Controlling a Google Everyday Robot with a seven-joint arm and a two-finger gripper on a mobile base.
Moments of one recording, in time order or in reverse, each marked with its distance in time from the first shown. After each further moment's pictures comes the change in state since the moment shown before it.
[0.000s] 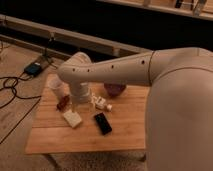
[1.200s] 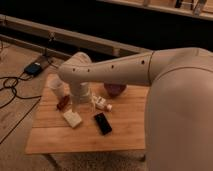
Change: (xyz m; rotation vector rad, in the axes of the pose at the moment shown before) arm -0.005 -0.004 0.004 0.007 -0.004 -0.044
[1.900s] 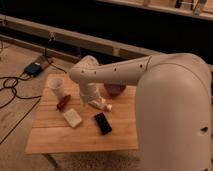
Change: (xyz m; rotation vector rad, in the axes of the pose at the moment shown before) arm -0.046 -0.039 0.046 0.047 -0.014 -0.226
